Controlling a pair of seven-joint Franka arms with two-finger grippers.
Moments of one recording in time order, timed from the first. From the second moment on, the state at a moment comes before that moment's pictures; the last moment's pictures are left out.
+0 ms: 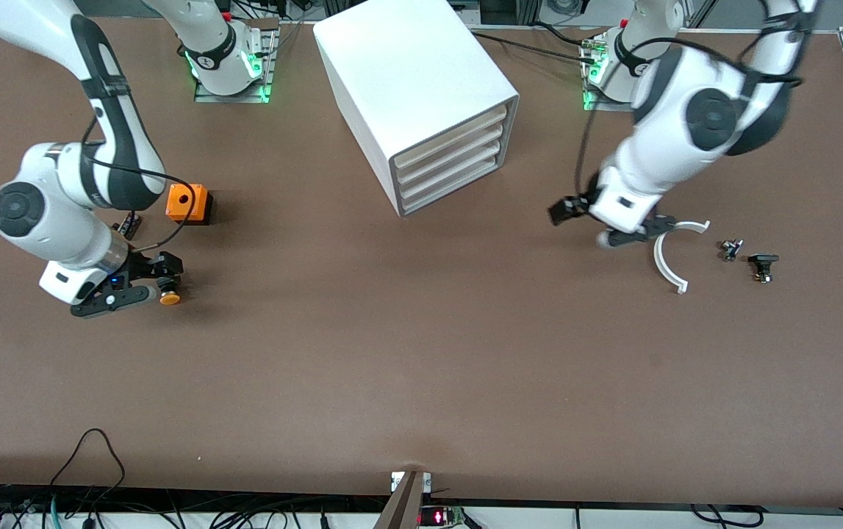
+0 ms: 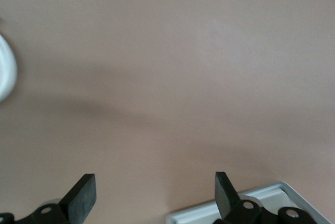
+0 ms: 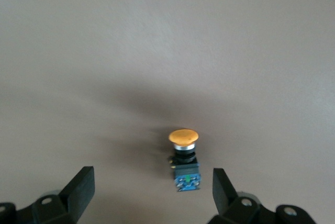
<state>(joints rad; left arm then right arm) 0.28 0.08 -0.58 -1.99 -0.14 2.02 -0.54 0.08 0.34 -0.07 -1.87 -0.01 2.22 -0.25</state>
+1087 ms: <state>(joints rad) 0.27 -0.02 -0.33 -1.75 -0.03 1.64 -0.11 0.07 0.24 -0.03 -1.39 0.05 1.63 0.15</state>
